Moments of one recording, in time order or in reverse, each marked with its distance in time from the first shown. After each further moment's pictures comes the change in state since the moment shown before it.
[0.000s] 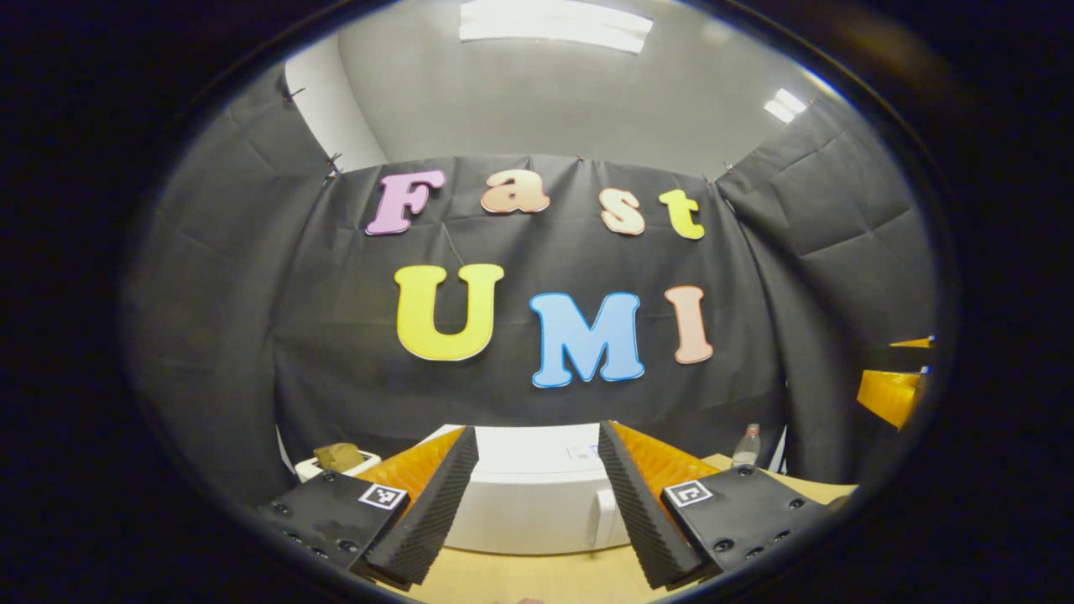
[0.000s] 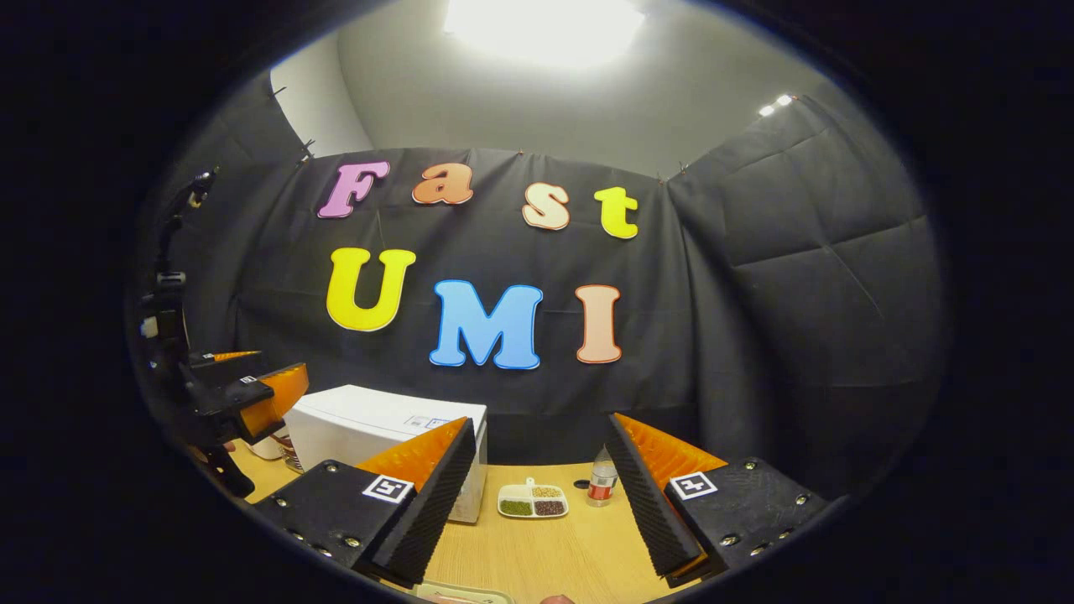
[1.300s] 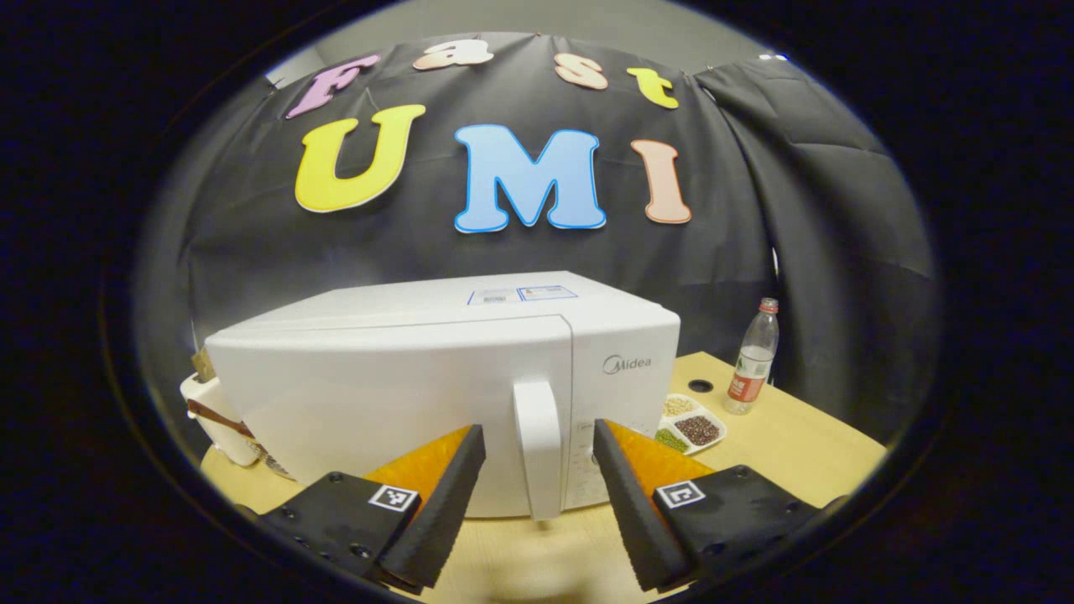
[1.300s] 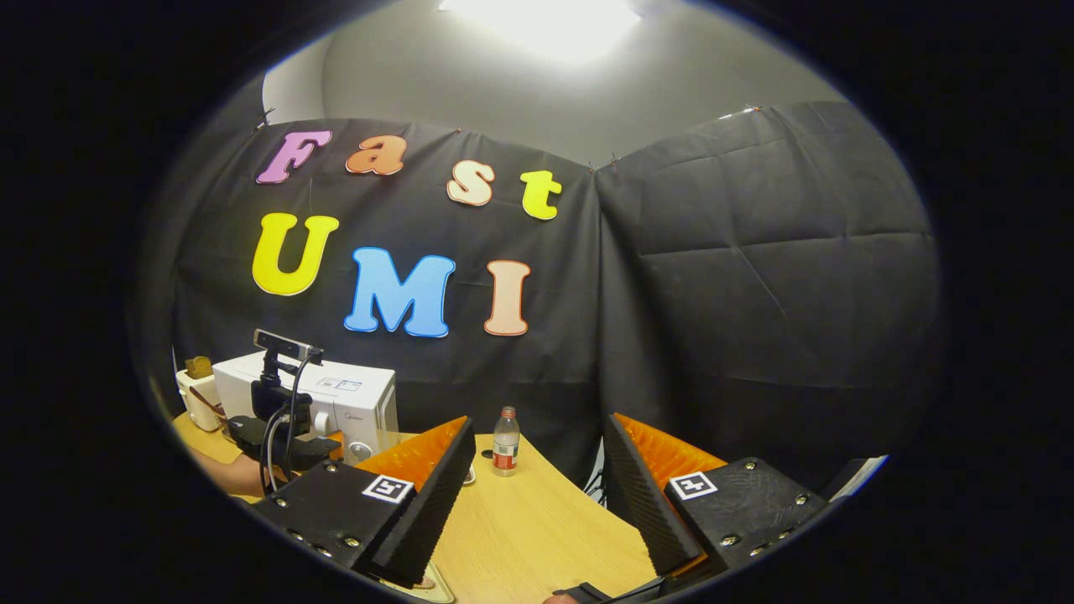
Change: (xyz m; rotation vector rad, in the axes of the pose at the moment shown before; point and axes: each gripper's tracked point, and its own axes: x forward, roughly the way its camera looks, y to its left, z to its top) left arm 0.134 -0.096 -0.258 0.014 0.425 -0.139; right arm -0.058 -0.081 -0.015 -0.061 0.106 -0.270
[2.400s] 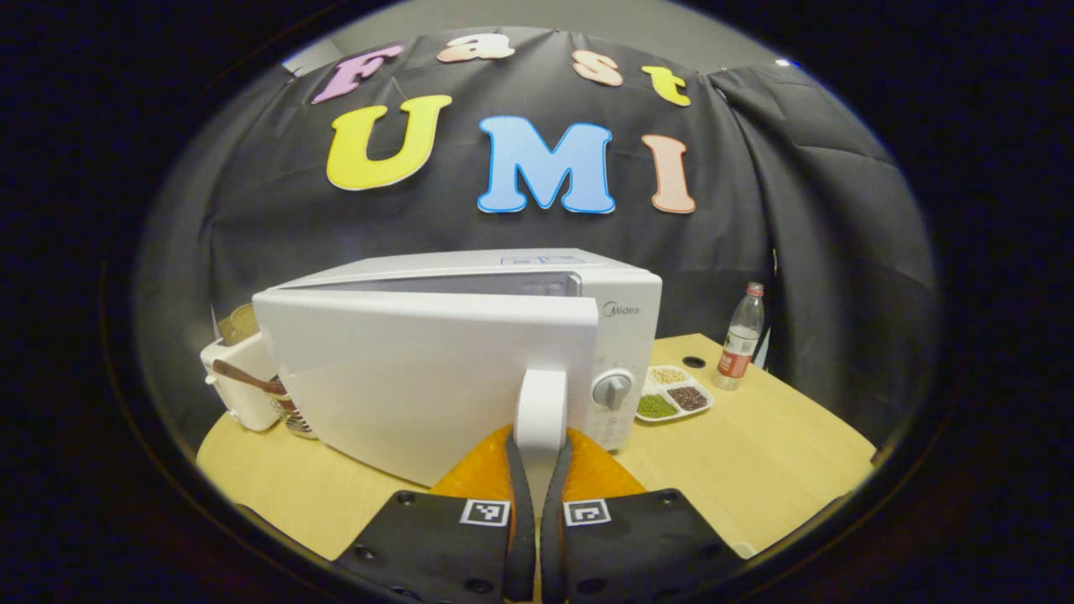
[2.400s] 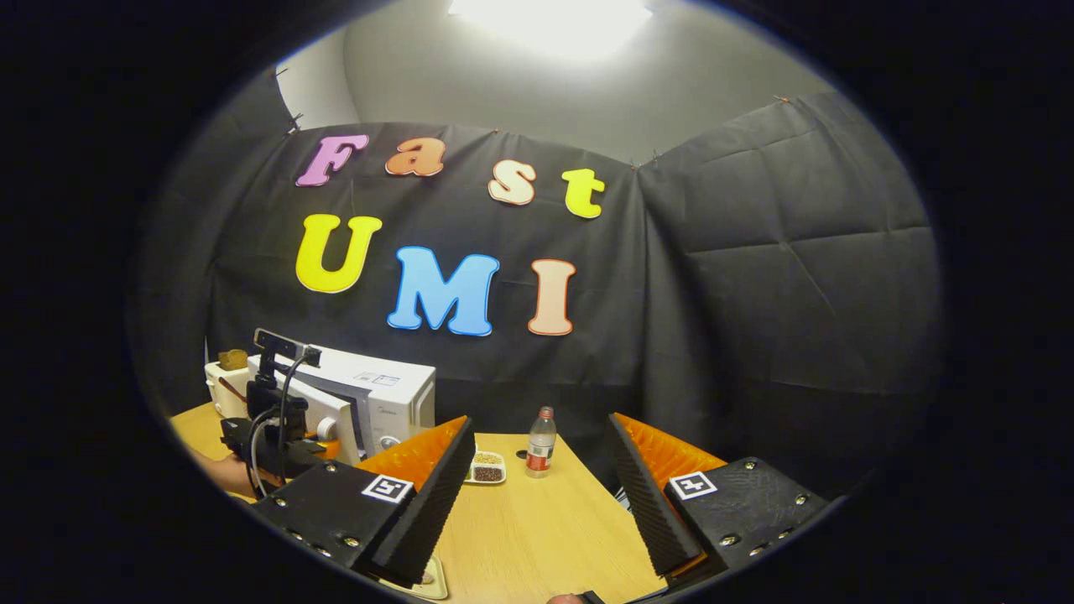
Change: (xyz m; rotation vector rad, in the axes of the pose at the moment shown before) left arm -0.096 0.014 -0.033 -0.043 0.064 0.012; right arm 0.016 0.025 -0.004 -0.007 -0.009 0.218
